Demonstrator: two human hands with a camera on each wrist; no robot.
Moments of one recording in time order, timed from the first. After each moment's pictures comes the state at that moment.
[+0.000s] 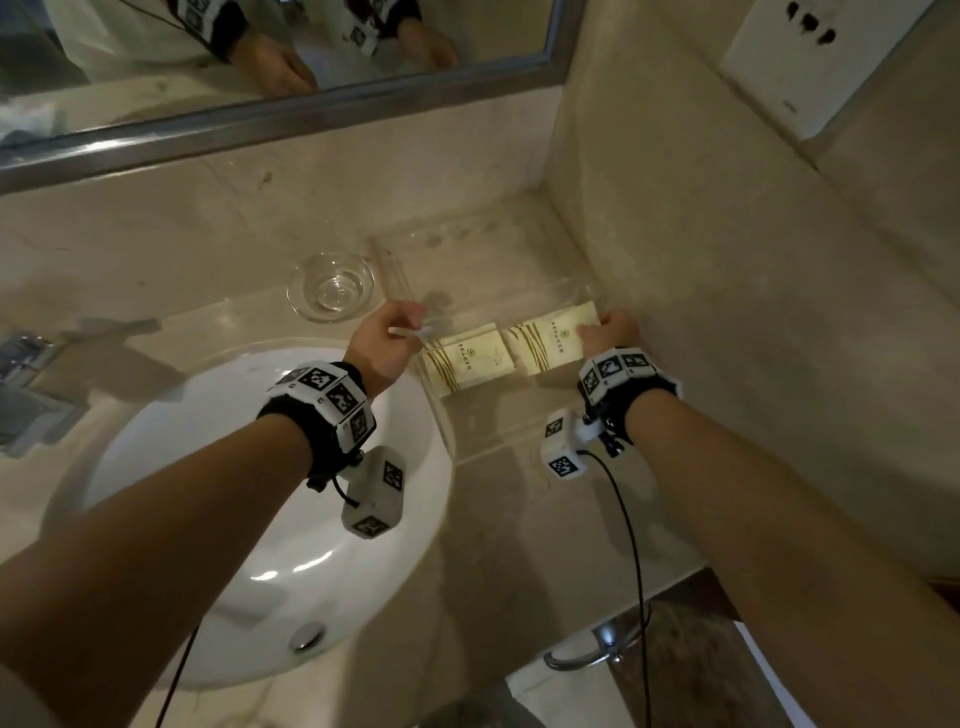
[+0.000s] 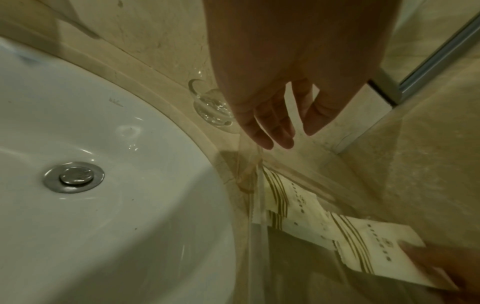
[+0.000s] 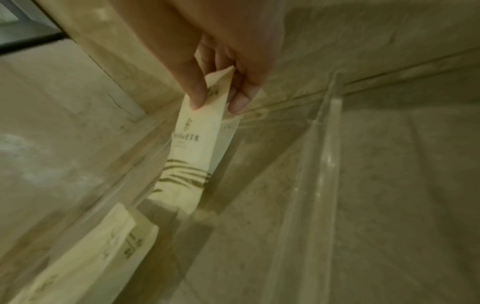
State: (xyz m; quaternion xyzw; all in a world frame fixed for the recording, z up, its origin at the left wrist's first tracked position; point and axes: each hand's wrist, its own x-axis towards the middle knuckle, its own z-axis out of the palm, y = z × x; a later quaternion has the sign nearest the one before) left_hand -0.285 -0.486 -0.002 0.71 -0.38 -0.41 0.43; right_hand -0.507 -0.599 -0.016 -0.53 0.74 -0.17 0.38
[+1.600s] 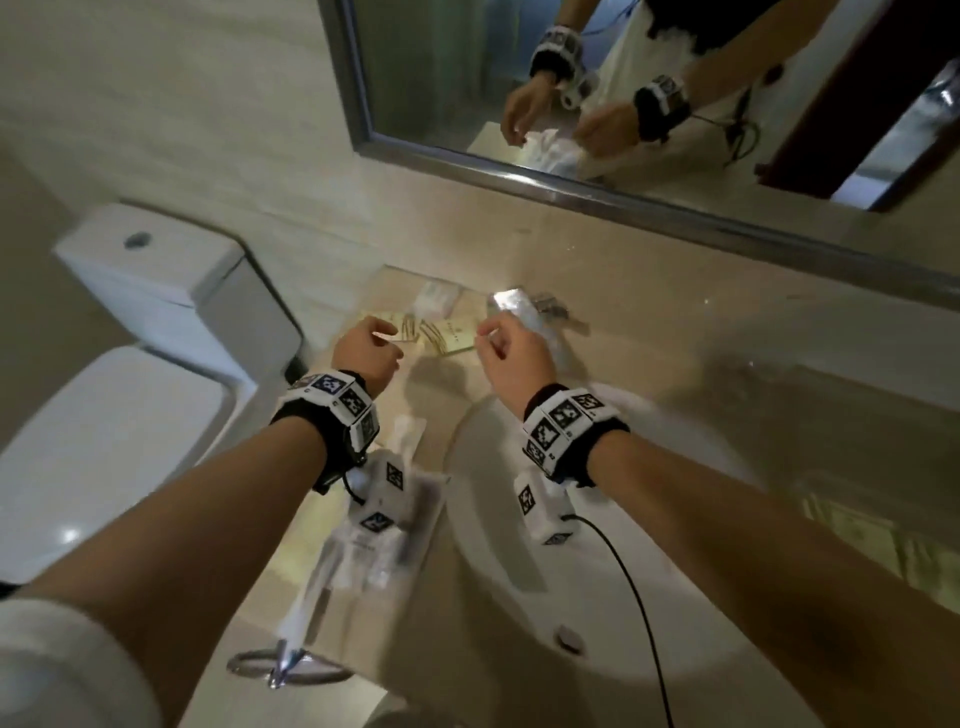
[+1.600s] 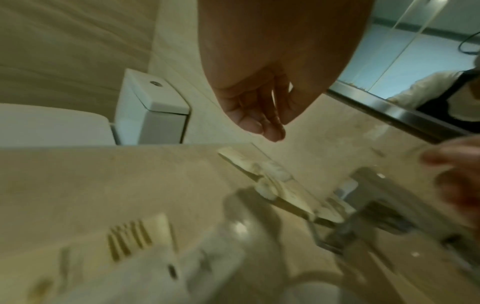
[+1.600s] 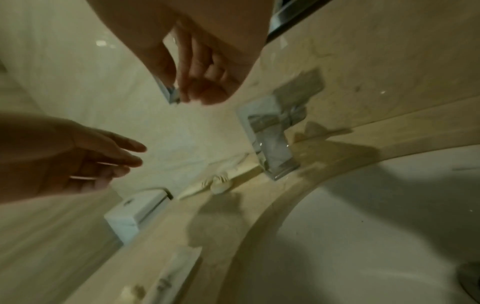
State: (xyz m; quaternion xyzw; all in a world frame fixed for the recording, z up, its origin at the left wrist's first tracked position) left_hand -0.008 -0.142 0.038 0.88 -0.02 -0.14 0.46; right_hand -0.103 -0.290 0.053 -0.85 0.20 -0.11 0.47
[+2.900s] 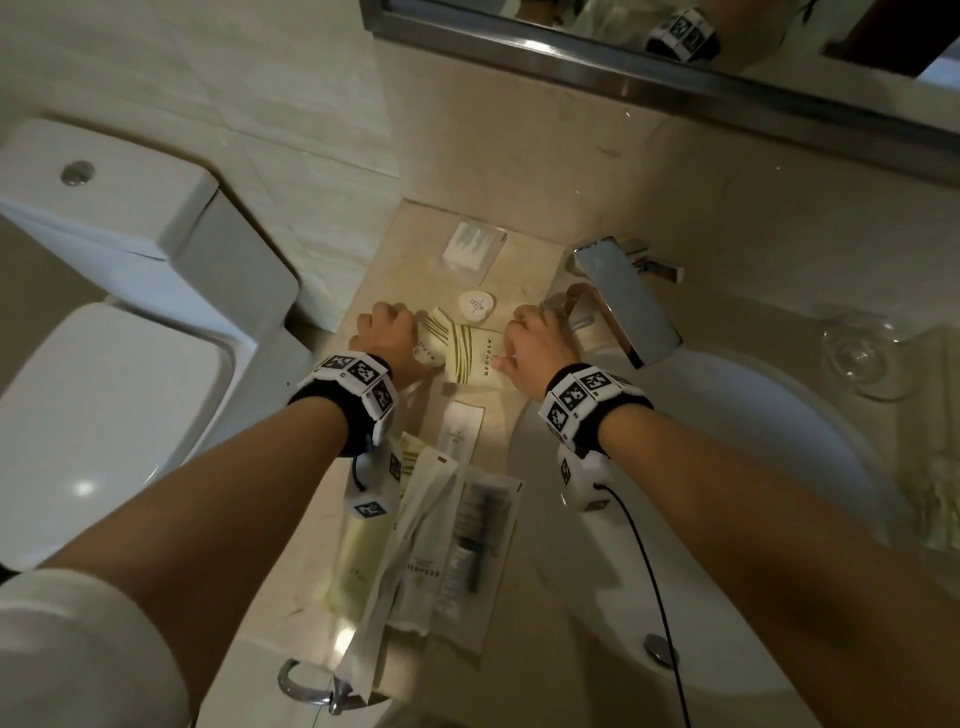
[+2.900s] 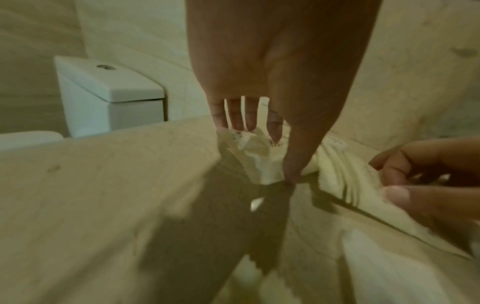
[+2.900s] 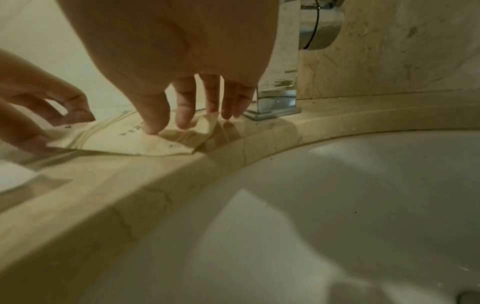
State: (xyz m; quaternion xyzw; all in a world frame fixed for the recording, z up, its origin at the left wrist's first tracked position) left_hand 0.070 -0.116 -0.042 0.95 -0.21 -0.24 0.07; right_hand -0.024 -0.275 -0.048 -0.97 0.14 0.14 0.13
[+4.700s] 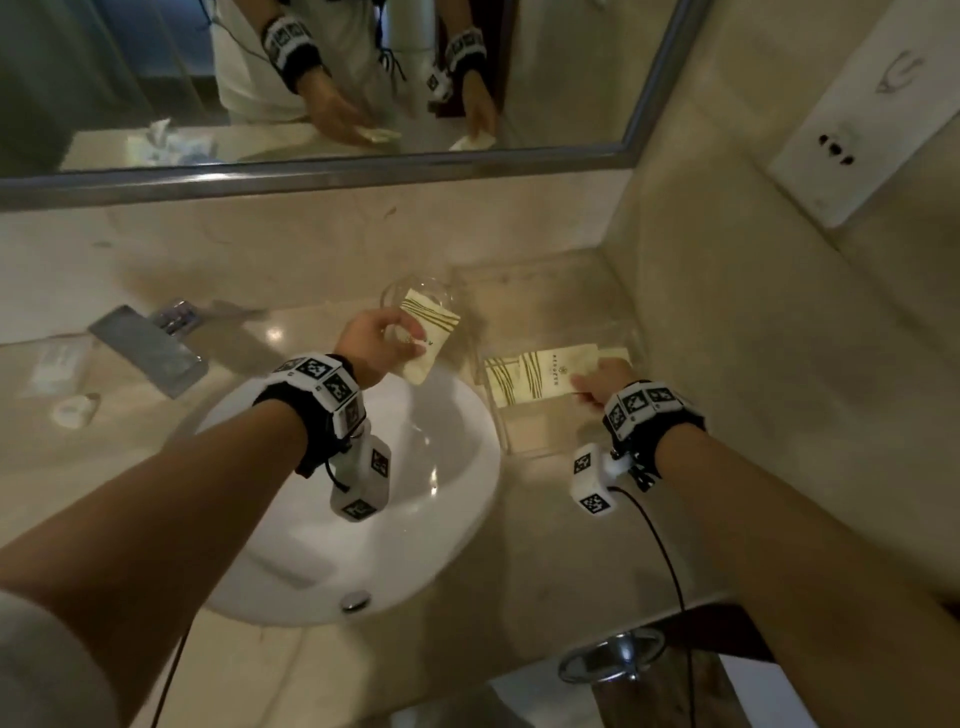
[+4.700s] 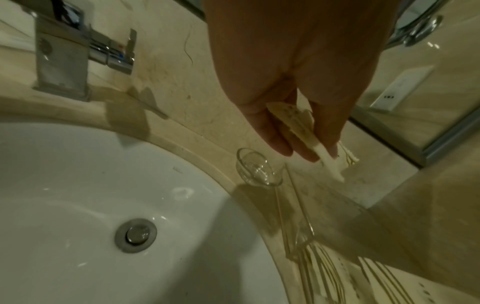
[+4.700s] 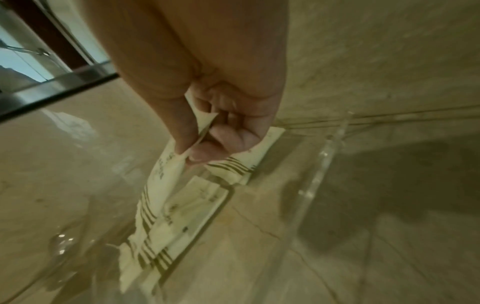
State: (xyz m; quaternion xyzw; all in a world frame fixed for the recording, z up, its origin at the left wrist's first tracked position) left_hand -0.221 -0.406 0.059 0.76 -0.38 -0.34 0.41; right_hand -0.463 -0.546 0.028 -0.59 0.66 -0.04 0.46
